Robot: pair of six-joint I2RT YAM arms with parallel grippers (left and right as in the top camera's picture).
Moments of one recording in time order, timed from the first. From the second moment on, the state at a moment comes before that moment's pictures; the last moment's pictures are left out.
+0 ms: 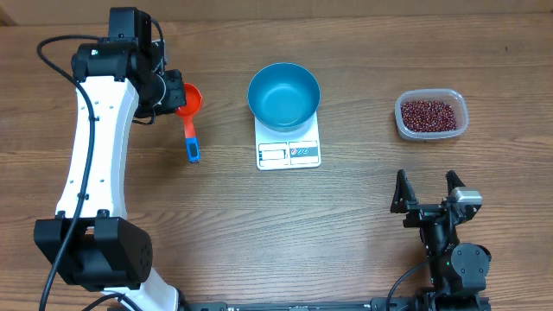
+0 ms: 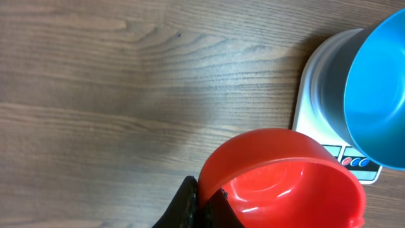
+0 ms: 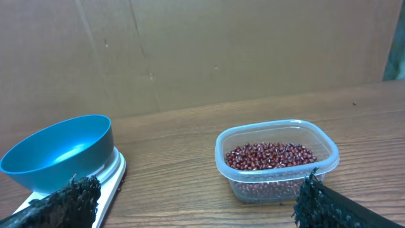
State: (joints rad) left arm 0.00 1.81 1.82 -1.27 0.07 -0.20; right arm 0.02 0.01 0.02 -0.03 -0.02 0.16
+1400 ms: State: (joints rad) left arm 0.00 1.81 1.82 -1.33 -0.04 -0.57; right arm 0.02 0.01 0.02 -0.03 -0.02 0.16
